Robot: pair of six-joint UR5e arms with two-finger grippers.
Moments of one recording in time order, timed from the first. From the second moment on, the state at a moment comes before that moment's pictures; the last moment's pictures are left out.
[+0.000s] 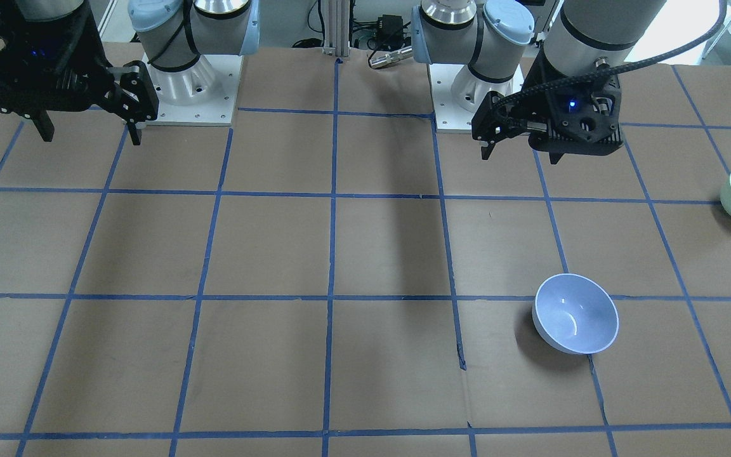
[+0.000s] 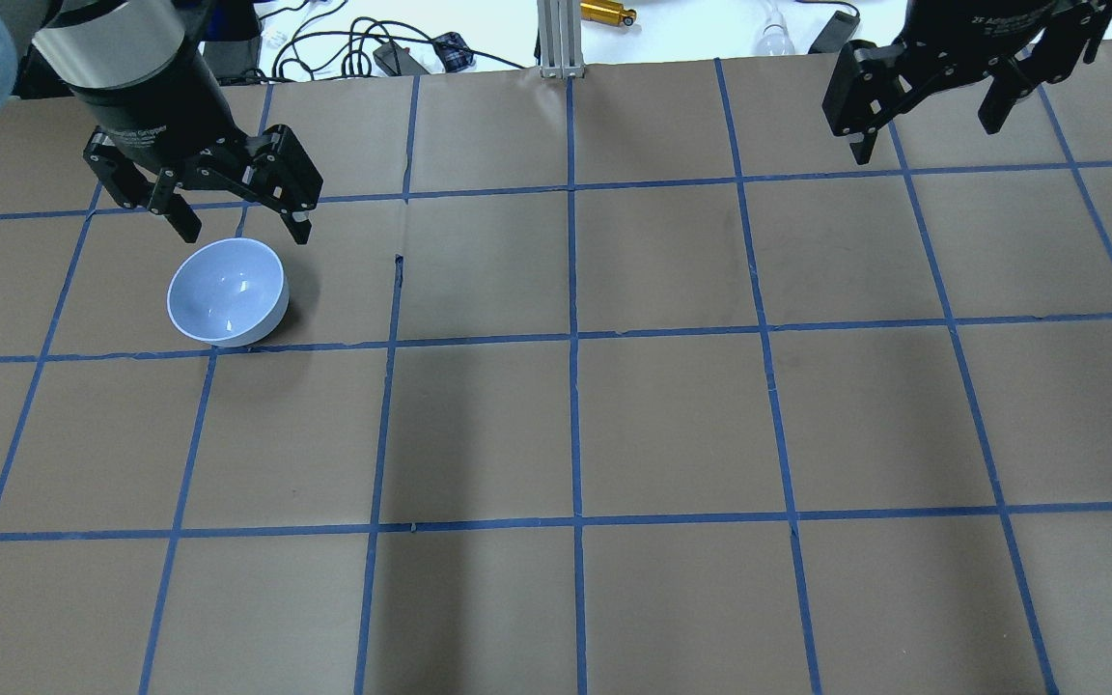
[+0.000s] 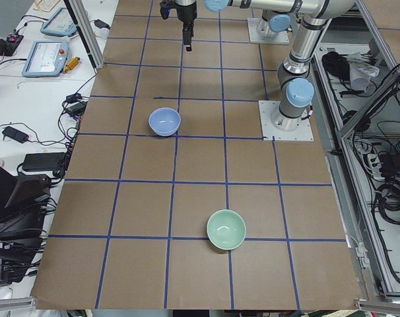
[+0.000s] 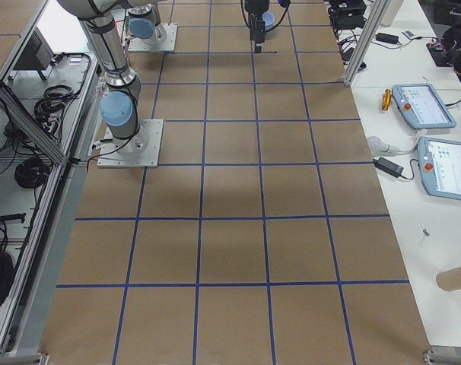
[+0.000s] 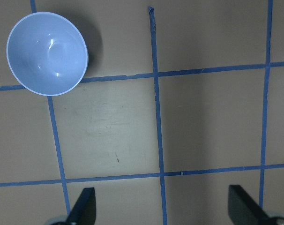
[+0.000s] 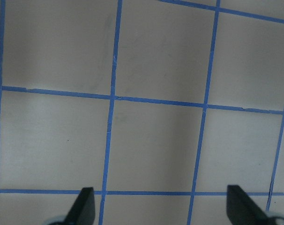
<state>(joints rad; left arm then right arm) -1.56 -1.61 -1.47 -1.72 1.59 0.07 1.60 -1.53 1.37 -1.45 -1.74 -0.09</state>
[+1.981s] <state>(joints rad) -1.39 -1.61 -1.47 -1.71 1.61 0.41 1.60 -1.53 1.37 -1.45 -1.74 -0.09</state>
